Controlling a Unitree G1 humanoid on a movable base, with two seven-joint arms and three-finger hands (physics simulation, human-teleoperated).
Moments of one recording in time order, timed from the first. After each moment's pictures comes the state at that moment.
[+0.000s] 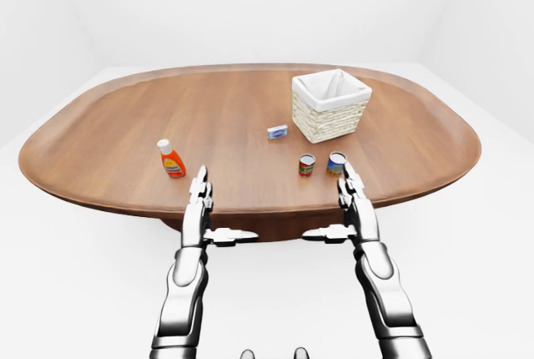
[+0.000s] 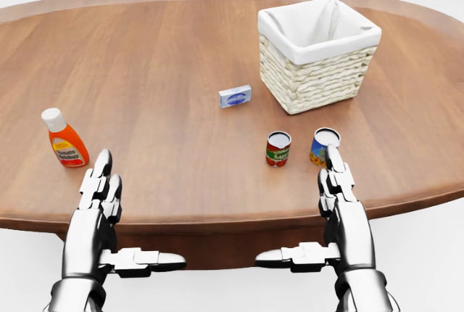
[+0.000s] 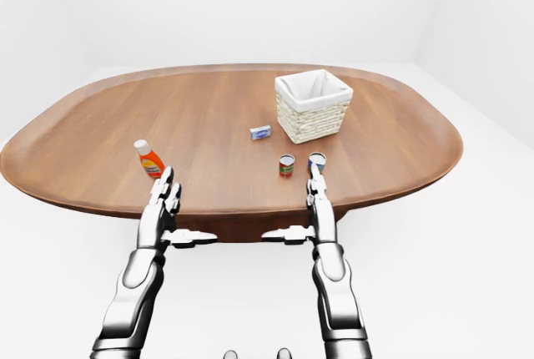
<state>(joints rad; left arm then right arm) 0.00 0.01 0.02 0.00 -0.01 0.00 -0.01 0.00 -0.01 -0.01 0.00 0.01 0.00 0.01</state>
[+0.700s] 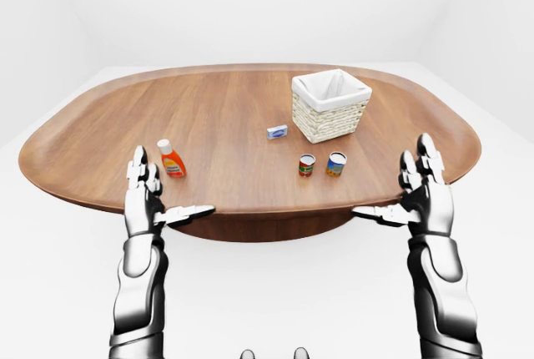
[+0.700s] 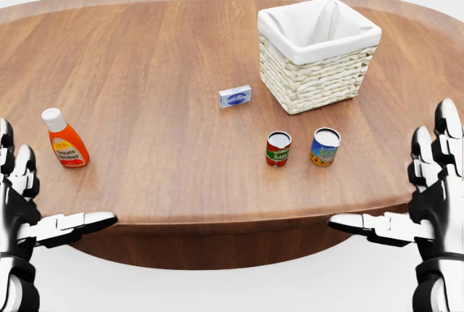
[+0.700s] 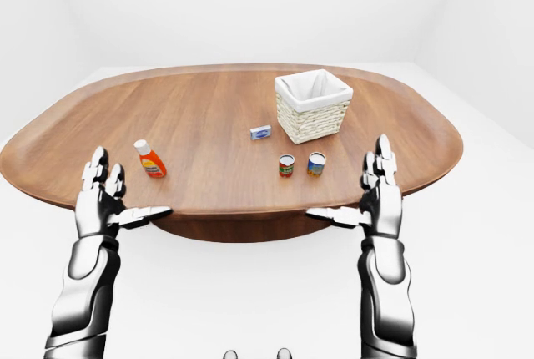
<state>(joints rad) -0.06 0.10 0.22 -0.13 -0.11 0.09 0.03 0.01 -0.08 -0.24 -0.30 0.12 0.09 0.02</state>
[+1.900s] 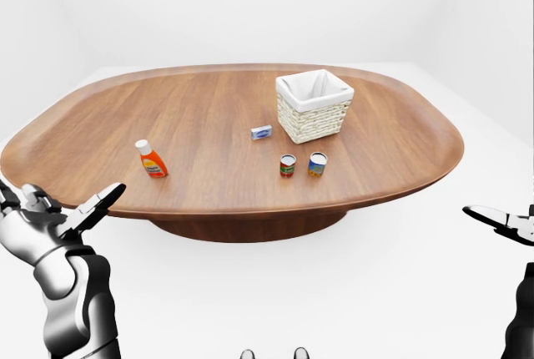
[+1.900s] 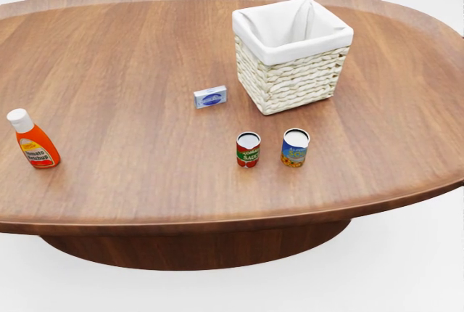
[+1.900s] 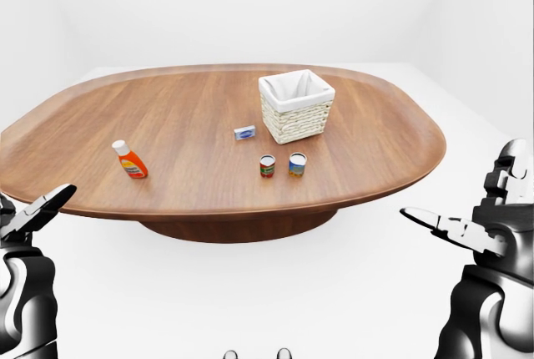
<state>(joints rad) -0.06 0.21 0.52 -0.22 -0.40 0.05 0.41 0.08 -0.16 -0.70 -0.58 0.46 0.09 0.03</state>
